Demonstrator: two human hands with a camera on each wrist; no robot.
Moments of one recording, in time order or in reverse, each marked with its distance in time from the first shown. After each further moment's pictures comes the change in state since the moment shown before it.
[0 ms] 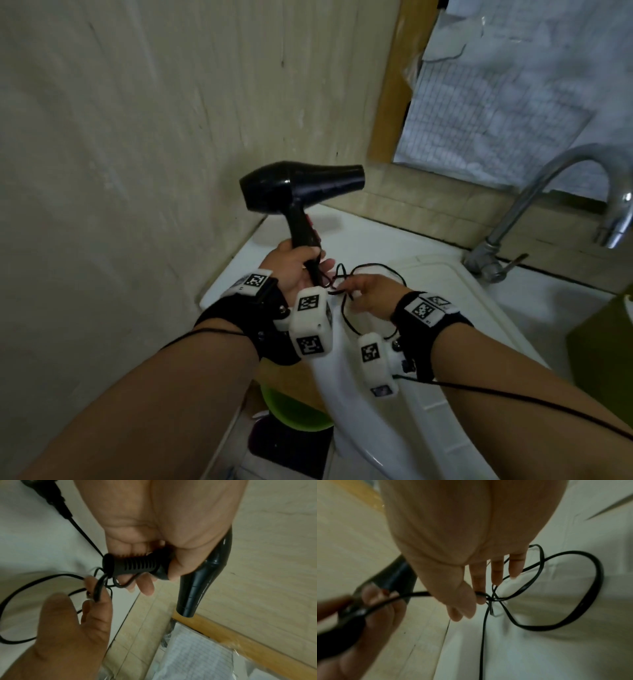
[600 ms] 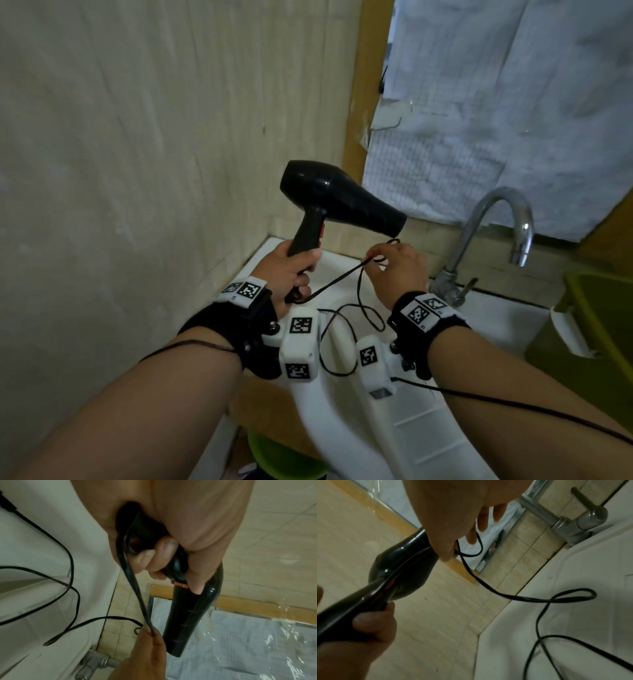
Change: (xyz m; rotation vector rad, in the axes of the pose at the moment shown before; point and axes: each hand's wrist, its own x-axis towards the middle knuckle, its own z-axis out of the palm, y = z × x) left_hand -0.049 0.032 0.032 0.207 -0.219 0.186; right_hand -0.055 -0.027 -0.059 -0.322 0.842 -0.094
